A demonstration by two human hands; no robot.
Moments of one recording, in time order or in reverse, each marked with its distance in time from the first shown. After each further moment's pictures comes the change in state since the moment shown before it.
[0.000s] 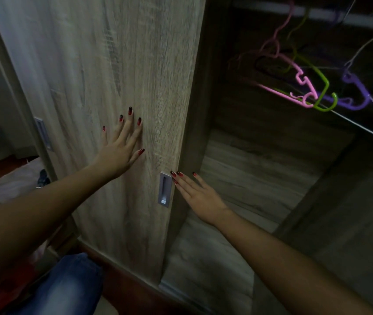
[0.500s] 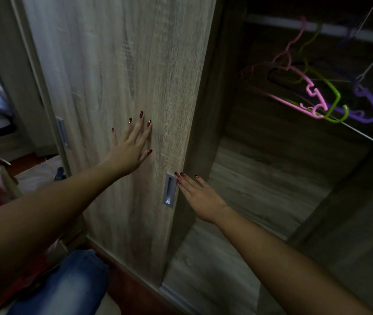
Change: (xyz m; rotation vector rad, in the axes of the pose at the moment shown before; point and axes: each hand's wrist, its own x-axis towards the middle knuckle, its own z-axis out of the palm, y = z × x) left_hand -0.004 -0.002 -0.011 0.023 -0.053 -0.102; right_hand 0.012 -0.004 -0.027 0.151 -0.049 -0.059
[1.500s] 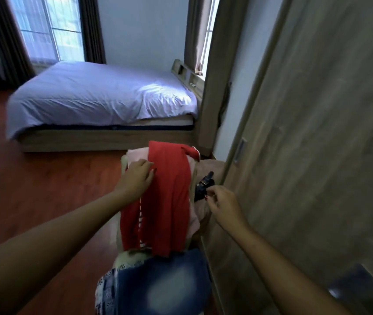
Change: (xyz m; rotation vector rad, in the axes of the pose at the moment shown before) left_hand -0.305 -0.261 -0.064 -0.064 0.211 -0.840; right_hand 0.220 -0.275 -0.084 0.954 0.217 -0.291
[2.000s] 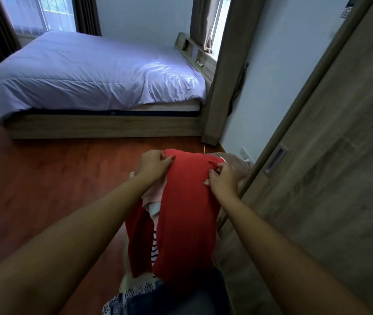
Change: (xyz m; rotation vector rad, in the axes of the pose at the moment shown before) left_hand 0.155 -0.080 0.041 -0.308 -0.119 -0.345; right_hand 0.209 -0.016 0.102 0.307 0.176 0.442
